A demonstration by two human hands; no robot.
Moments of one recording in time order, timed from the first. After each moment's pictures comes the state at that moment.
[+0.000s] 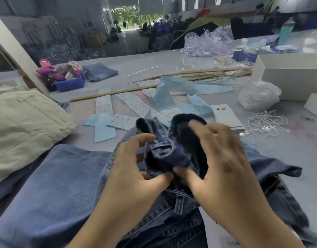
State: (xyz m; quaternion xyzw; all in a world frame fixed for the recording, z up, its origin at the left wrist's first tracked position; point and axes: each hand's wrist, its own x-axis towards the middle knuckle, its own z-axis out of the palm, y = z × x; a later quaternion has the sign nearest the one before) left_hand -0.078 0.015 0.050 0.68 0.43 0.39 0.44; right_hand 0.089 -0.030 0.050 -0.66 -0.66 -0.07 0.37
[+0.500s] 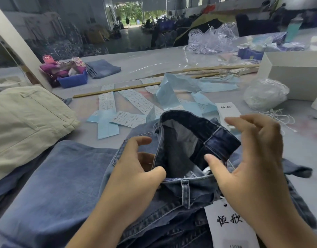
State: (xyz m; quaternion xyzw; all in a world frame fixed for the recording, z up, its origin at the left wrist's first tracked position) left_hand -0.083 0.025 0.043 0.63 0.53 0.35 0.45; right_hand 0.111 -0.031 0.043 -0.66 -0.59 -0.11 0.45
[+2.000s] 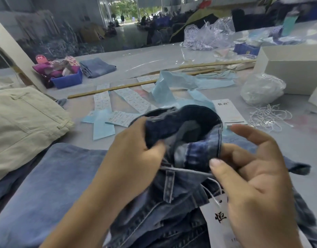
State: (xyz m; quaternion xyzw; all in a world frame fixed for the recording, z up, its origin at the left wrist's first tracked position) left_hand -0.067 0.038 0.084 0.78 0.48 0.34 0.23; right_hand 0.078 -0.052 0.054 -0.47 -0.41 0.28 0.73
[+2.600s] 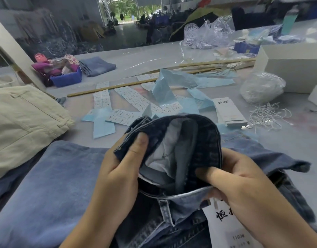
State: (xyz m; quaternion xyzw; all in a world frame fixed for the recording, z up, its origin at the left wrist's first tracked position) left_hand -0.078 0.021 0.046 0.58 0.40 0.54 0.47; right_hand 0.100 -0.041 0.050 -0.47 -0.45 0.54 0.54
